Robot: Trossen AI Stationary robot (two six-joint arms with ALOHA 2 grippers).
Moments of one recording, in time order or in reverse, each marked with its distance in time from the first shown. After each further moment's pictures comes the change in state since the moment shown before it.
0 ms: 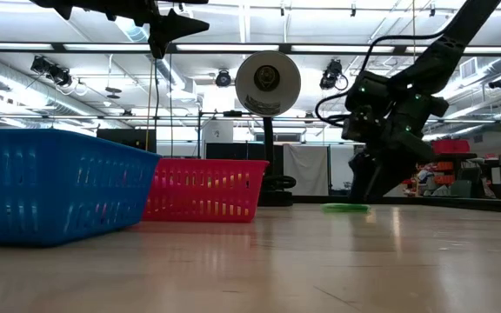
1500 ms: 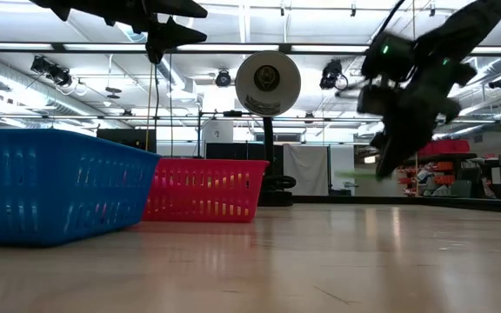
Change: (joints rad) left arm 0.003 0.000 0.000 -0.060 -0.031 0.038; right arm 0.187 -0.226 -0.003 -0.197 0.088 0.329
